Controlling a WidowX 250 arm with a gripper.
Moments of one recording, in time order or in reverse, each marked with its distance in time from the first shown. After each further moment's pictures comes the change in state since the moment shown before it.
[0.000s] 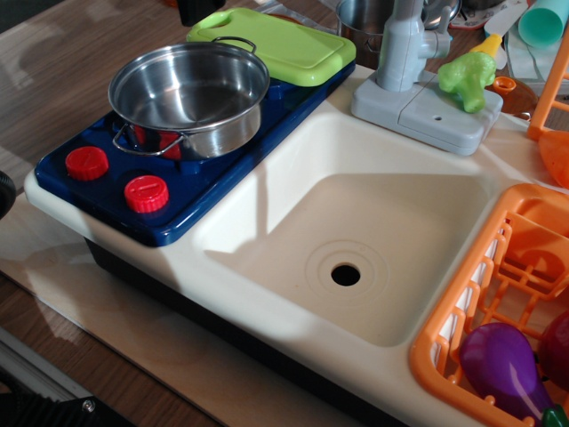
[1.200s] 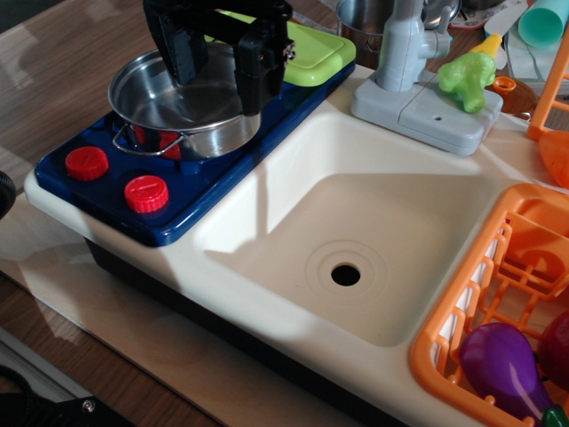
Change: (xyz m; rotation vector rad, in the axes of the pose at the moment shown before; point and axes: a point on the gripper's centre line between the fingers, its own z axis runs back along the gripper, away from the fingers) arm 0.003 -0.030 -0.051 -0.031 -0.019 0.042
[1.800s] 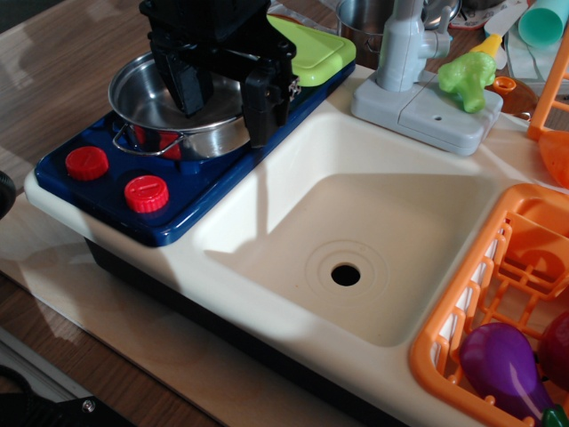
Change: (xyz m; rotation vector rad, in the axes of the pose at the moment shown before) arm -0.006 -0.010 -0.019 -0.020 -0.011 0.021
